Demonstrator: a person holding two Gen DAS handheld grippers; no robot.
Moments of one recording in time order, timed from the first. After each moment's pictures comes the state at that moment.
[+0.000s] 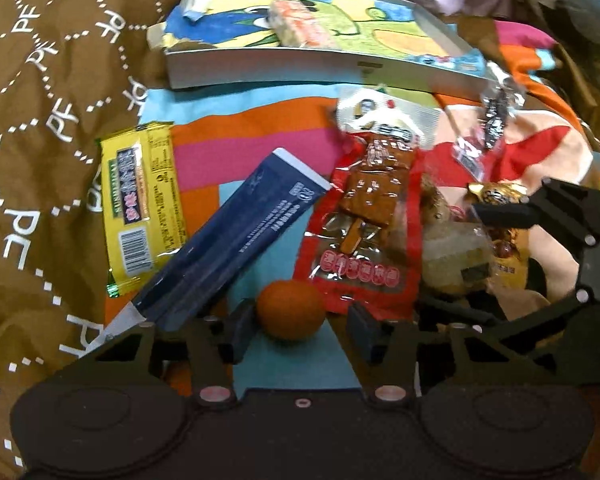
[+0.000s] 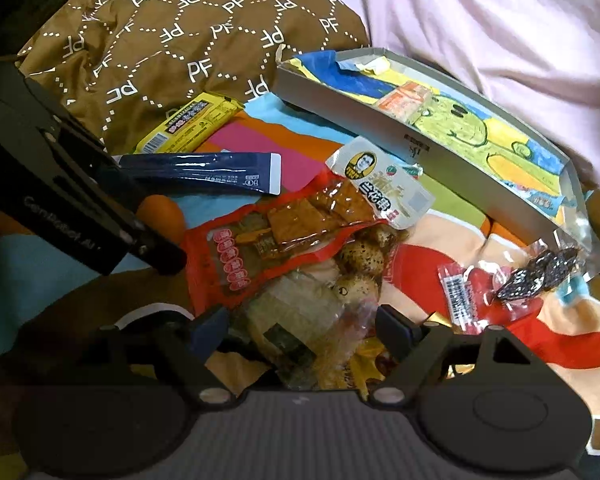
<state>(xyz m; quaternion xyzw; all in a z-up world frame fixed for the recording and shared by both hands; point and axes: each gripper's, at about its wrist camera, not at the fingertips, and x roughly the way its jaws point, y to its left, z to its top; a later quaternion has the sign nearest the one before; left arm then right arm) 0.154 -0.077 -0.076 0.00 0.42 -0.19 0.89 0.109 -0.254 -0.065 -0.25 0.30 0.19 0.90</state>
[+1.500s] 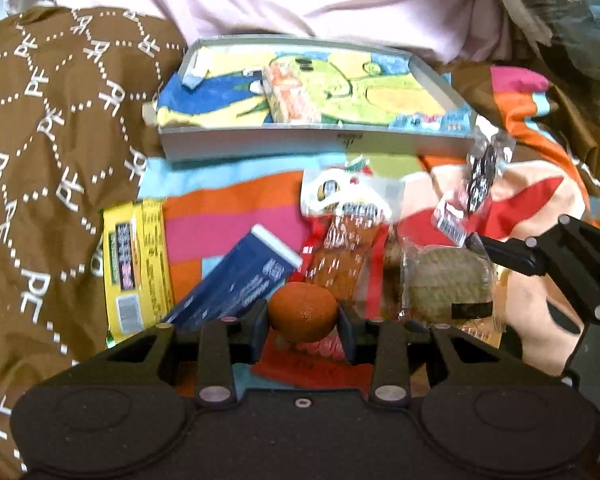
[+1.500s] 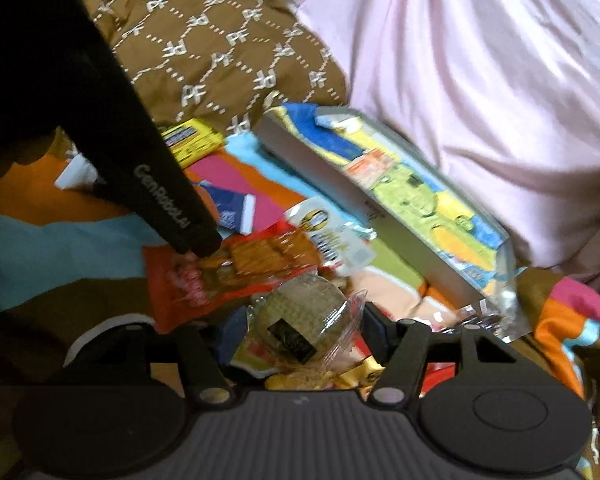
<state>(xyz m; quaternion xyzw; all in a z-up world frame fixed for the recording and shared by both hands) 0.148 -0.104 -0.036 -0.01 0.35 -0.17 0.92 0.076 -0.240 -0.059 -0.35 0.19 0.11 0.91</state>
